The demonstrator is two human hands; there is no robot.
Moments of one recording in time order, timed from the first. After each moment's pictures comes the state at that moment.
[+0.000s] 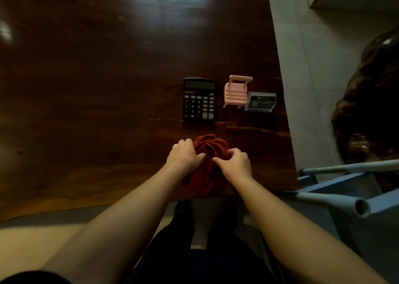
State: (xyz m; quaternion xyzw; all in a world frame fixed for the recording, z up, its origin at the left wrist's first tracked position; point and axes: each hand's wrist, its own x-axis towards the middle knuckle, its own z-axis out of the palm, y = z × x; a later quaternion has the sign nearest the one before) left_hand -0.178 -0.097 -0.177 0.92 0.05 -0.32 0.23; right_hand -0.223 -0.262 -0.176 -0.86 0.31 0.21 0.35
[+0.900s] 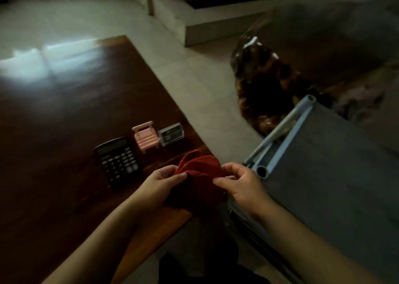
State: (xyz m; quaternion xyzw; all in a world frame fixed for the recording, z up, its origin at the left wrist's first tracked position) left_hand -0.188 -0.176 -0.028 0.61 -0.07 -0.53 0.59; right_hand -0.337 -0.369 -0.026 -0.67 0.36 -0.03 0.65
